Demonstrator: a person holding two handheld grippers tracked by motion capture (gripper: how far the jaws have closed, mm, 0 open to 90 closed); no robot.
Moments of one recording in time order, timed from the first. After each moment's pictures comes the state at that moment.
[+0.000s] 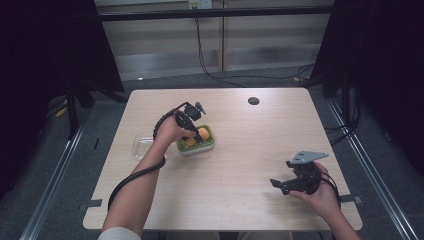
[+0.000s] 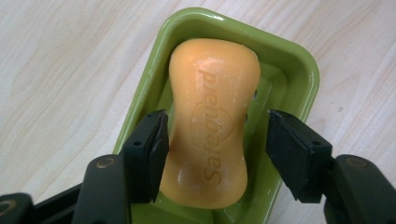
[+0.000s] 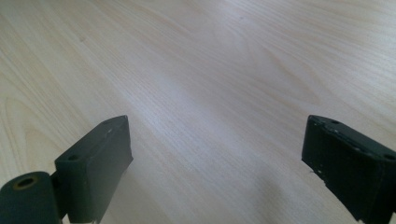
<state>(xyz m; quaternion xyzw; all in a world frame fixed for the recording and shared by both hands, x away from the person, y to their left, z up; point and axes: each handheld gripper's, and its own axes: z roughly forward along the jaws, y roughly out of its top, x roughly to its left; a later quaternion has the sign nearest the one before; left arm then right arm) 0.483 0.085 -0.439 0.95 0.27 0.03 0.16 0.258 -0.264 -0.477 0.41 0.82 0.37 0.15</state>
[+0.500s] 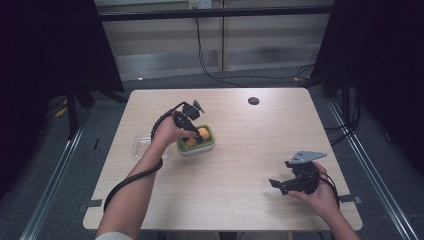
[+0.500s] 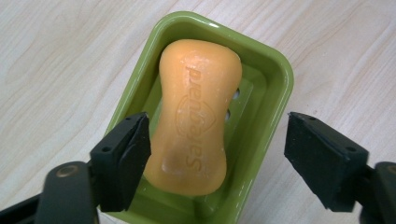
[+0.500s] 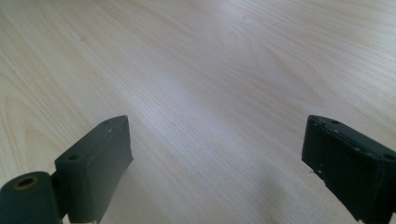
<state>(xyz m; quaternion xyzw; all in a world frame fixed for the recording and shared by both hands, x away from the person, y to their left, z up) 0.475 0.090 -0.430 0.94 0.28 0.01 0.17 0.260 -0.262 -0.478 0.41 0.82 0.37 0.15</state>
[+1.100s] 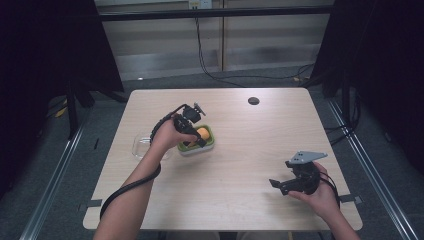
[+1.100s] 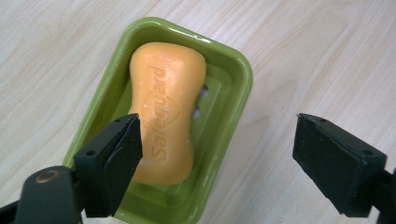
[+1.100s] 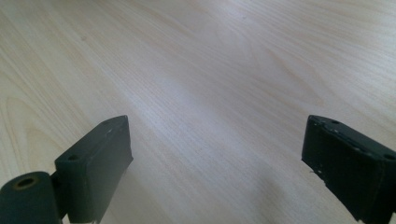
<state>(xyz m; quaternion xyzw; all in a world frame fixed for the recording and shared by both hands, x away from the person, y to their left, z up) 0.453 0.087 -0.421 0.94 0.27 0.01 0.19 0.259 -0.262 -0.477 0.41 0.82 0.37 0.15</state>
